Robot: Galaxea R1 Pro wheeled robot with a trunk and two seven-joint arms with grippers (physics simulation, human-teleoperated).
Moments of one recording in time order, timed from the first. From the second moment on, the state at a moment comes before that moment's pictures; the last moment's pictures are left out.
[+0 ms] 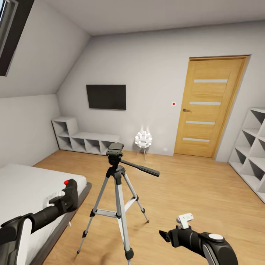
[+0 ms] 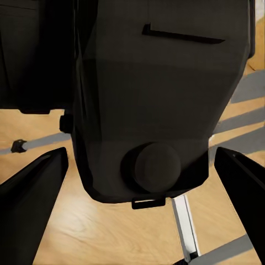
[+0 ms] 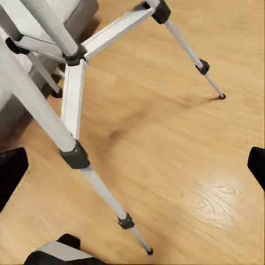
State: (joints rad) left arm -0.26 0.00 0.51 -1.54 0.09 1.00 -0.42; right arm -0.05 -0.08 0.03 -1.58 -0.02 0.82 0.45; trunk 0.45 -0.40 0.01
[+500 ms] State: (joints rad) left arm -0.24 0.00 0.58 -1.53 0.09 0.99 -0.41; right arm -0.13 -0.03 0.09 -1.40 -0.02 0.51 0.55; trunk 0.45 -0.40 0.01
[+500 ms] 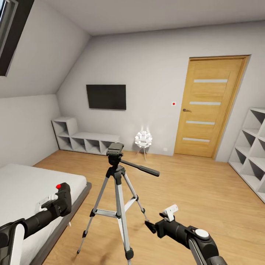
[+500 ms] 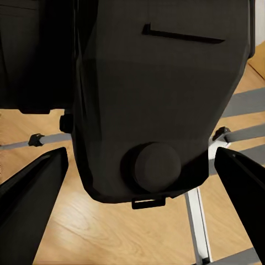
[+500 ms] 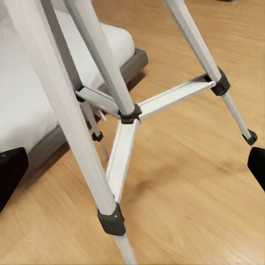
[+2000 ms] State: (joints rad) left arm -0.25 0.00 0.58 -1.46 0.10 0.96 -0.41; right arm -0.24 0.10 0.22 -1.30 -0.01 0.64 0.58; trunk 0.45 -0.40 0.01
